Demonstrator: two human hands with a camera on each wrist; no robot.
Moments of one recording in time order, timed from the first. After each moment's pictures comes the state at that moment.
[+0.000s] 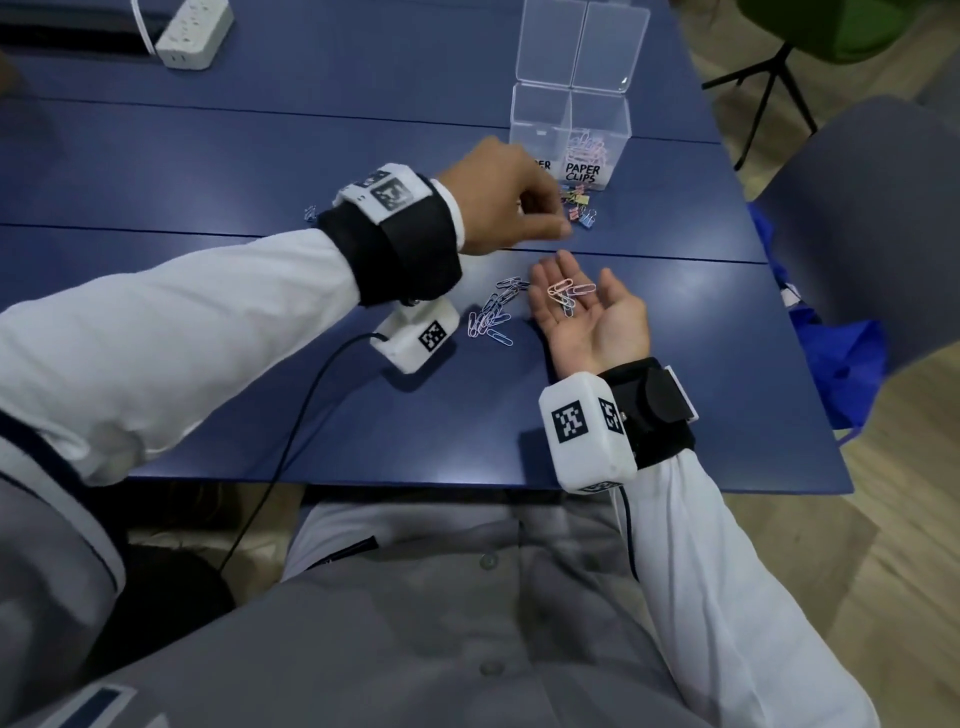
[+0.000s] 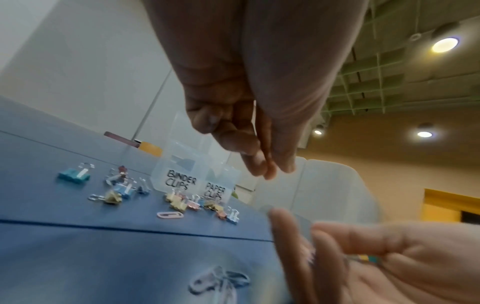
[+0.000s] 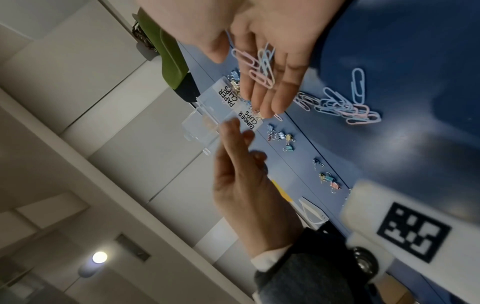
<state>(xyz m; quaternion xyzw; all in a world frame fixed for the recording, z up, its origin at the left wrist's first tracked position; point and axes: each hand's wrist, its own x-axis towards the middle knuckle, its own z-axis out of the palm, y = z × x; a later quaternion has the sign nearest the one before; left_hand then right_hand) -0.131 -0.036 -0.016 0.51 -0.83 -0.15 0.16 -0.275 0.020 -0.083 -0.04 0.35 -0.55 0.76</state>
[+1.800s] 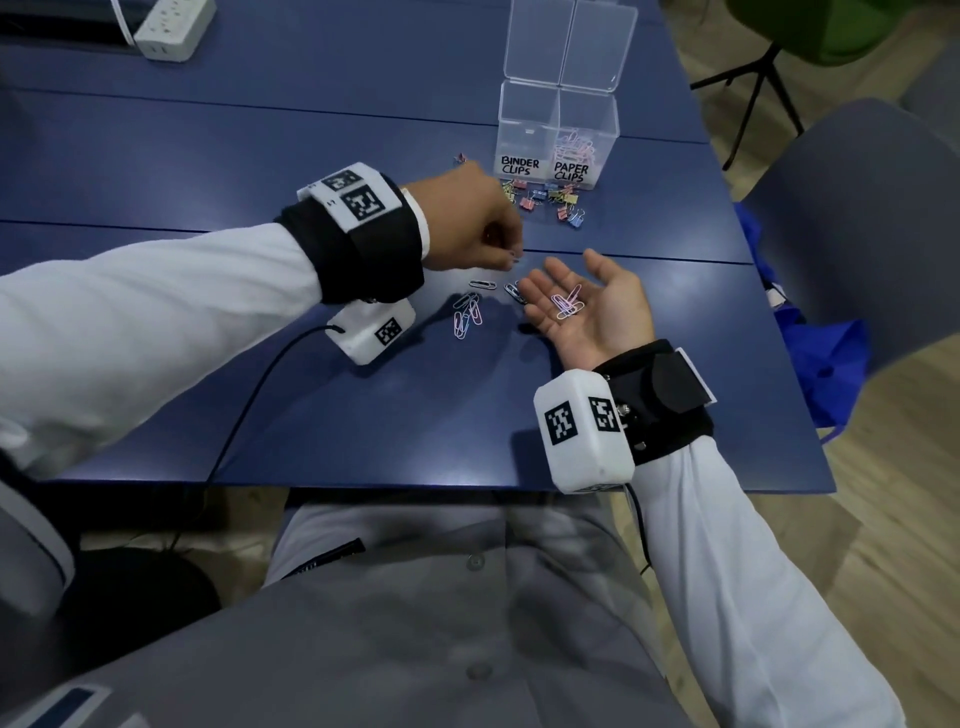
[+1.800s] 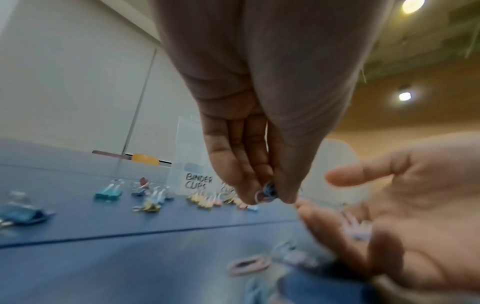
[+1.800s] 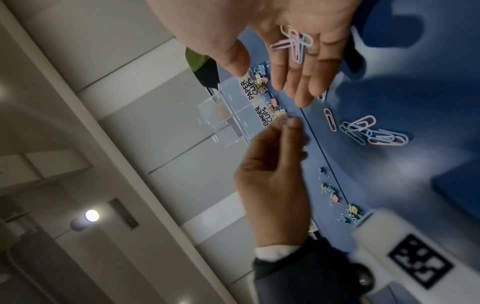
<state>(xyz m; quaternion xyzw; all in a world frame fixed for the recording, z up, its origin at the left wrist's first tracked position) -0.117 -0.032 -0.024 0.48 -0.86 -0.14 0.05 -0.285 0.014 -0.065 -0.14 0.47 -0.46 0.74</state>
